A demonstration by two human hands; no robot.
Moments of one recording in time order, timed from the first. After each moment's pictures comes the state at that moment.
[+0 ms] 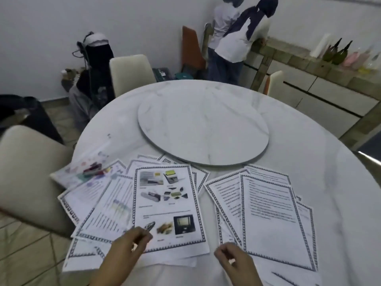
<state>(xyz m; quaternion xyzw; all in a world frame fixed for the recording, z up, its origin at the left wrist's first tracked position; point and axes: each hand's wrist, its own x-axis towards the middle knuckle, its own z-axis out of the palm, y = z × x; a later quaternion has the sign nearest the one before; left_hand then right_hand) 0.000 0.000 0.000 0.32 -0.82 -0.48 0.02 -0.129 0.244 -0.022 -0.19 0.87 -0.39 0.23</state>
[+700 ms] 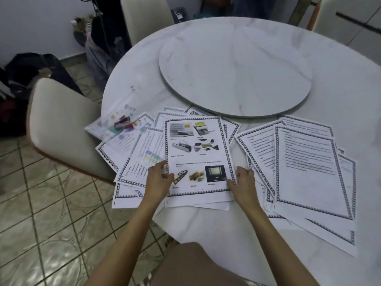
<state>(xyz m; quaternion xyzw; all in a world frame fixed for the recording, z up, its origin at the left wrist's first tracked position) -0.018 -0.023 -0.027 0.44 -0.75 -0.48 0.06 -0.150 0.157 -0.053 -0.16 0.93 -0.28 0.19</state>
